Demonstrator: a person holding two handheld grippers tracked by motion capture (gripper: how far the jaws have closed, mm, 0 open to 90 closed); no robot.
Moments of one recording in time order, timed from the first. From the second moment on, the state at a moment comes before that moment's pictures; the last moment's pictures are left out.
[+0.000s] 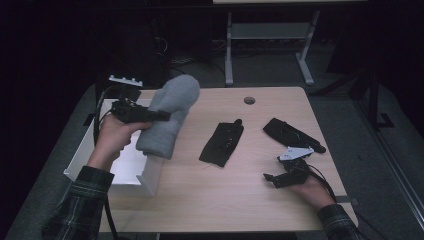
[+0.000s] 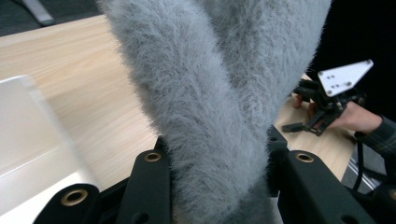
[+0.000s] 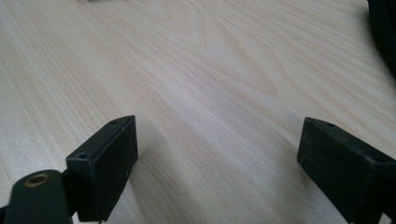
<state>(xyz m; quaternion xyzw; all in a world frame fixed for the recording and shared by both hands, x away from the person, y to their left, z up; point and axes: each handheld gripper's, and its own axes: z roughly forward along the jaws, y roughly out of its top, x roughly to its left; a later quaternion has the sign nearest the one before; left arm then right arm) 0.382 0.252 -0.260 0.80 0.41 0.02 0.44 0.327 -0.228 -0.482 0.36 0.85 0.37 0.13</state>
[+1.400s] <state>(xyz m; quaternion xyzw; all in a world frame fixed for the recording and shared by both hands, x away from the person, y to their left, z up) 0.403 0.360 -0.406 0.78 0.56 0.00 0.29 0.327 -0.227 -0.482 0.36 0.85 0.37 0.13</state>
